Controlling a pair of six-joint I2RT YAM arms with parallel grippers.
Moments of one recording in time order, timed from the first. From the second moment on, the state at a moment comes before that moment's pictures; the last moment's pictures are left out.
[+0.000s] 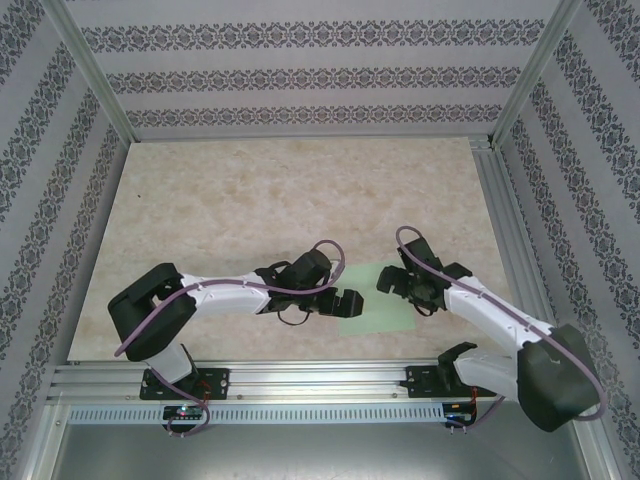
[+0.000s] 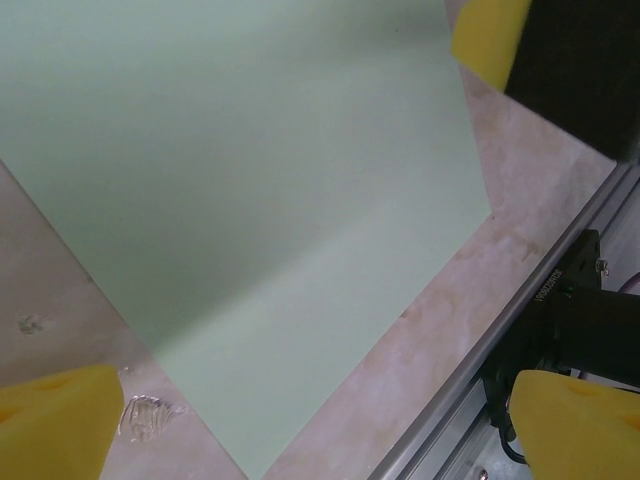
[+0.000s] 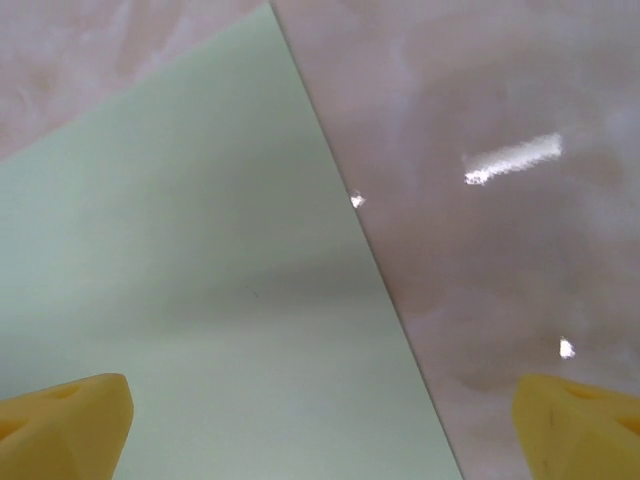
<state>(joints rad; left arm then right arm) -0.98 1.65 0.82 -0.02 0.36 -0.86 0.44 1.16 0.56 -0.60 0.05 0.72</state>
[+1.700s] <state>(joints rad) -0.98 1.72 0.85 0.01 0.40 -0.91 0.56 1.34 0.62 -0.51 -0.03 0.74</state>
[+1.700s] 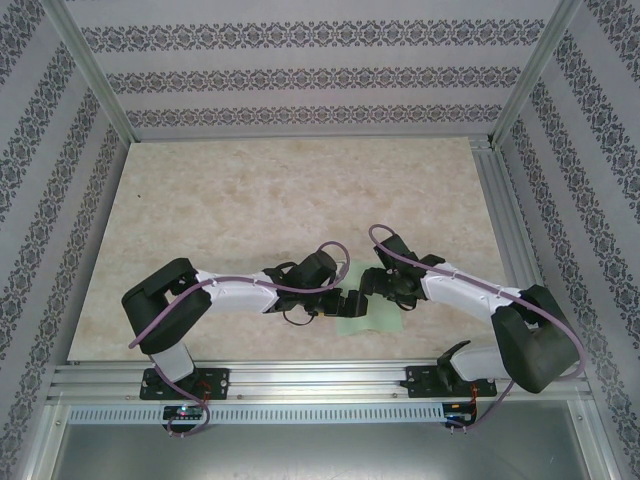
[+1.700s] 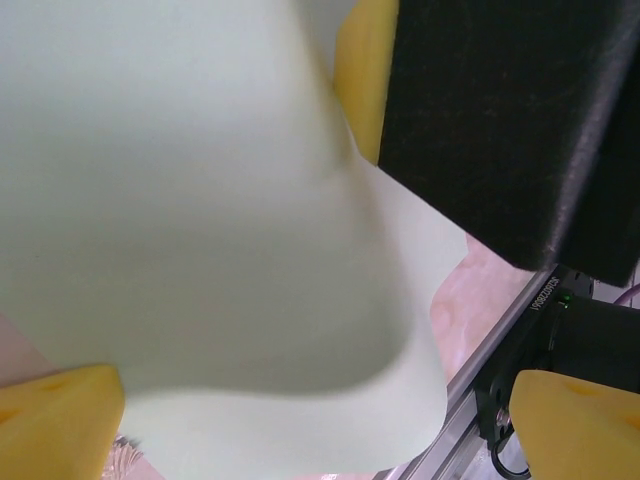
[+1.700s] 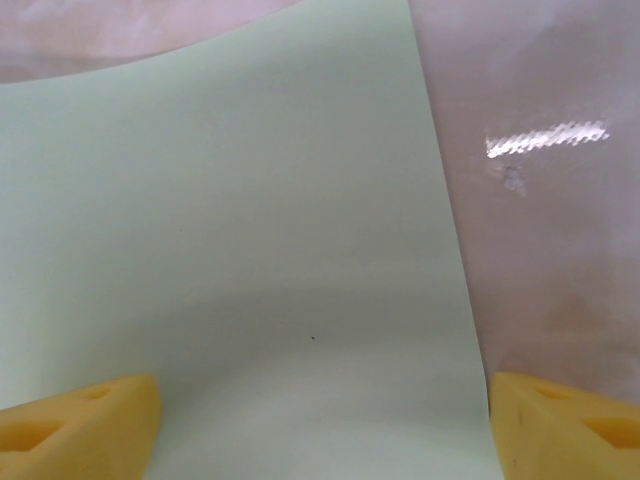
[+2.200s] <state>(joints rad) -0.99 1.75 0.87 0.01 0.39 -0.94 0.57 1.32 0.59 -0.47 -0.18 0.76</state>
